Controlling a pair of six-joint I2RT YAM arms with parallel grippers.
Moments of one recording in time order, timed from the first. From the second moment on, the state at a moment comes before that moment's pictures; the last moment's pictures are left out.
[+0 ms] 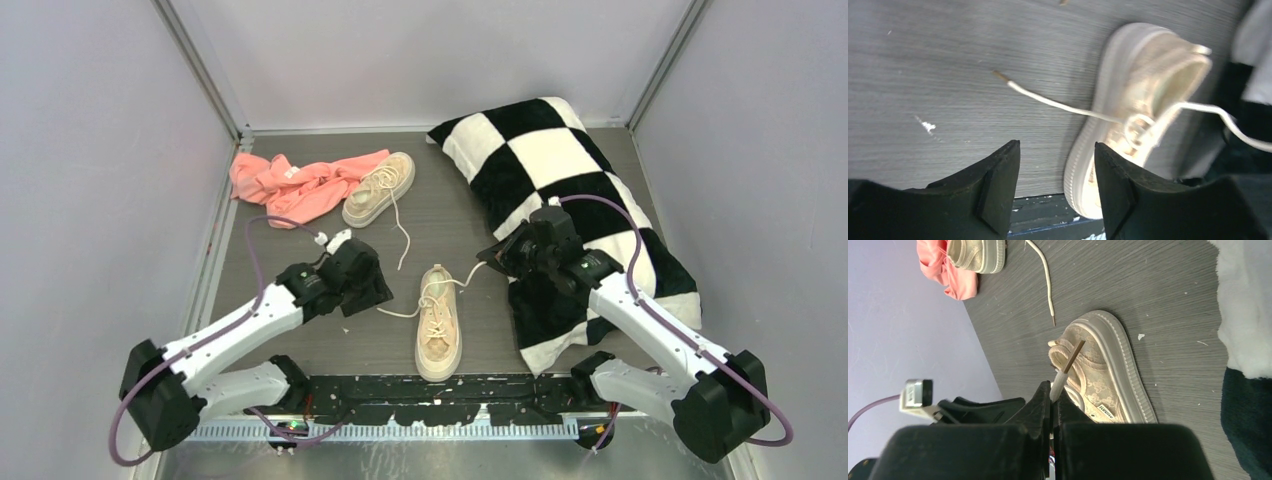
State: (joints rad) left arm -0.78 1.01 0.78 -0.71 -0.17 -1.03; right arm 0.50 1.04 0.76 -0.38 -0.15 1.20
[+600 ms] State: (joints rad) left arm -0.78 1.69 1.13 -0.95 -0.18 -1.31; right arm 0.50 1.04 0.75 -0.39 -0.15 1.19
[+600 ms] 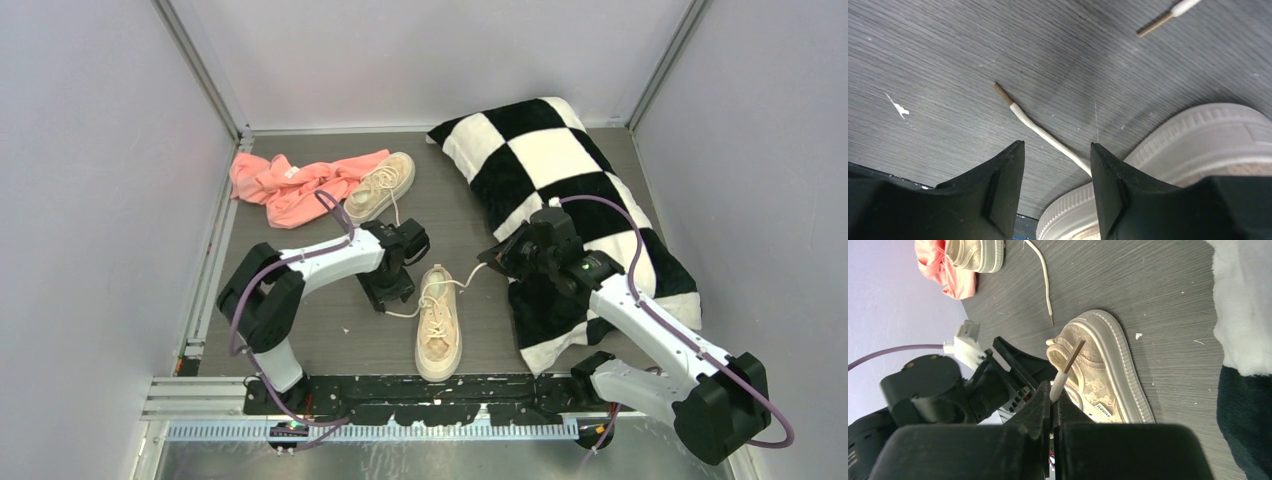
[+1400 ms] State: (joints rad) left arm -0.78 1.70 1.03 -0.91 -0.16 -1.37; right arm 0.50 1.03 0.75 -0.39 -0.15 1.18
